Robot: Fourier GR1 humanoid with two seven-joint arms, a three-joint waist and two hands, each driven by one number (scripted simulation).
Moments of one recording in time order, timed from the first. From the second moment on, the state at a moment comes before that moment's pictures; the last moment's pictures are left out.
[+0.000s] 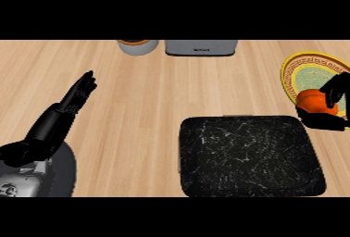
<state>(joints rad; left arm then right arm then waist) -0.15 0.27 -0.02 -1.68 0.00 -0.19 -0.01 -0.24 -0.63 0.09 -1.62 0.74 -0.19 0.41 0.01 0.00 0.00</state>
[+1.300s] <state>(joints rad) -0.22 0.23 -0.02 -1.65 -0.03 -0.22 0.00 -0.71 -0.63 -0.23 -0.35 0.68 -0.39 -0.26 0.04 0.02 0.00</state>
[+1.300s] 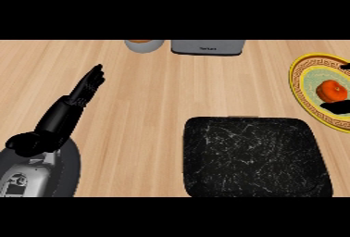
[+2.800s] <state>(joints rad) -0.18 0.23 0.01 -1.67 -0.03 -0.24 0.01 -0.57 -0.91 -0.65 -0.21 0.14 0.42 -0.72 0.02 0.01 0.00</state>
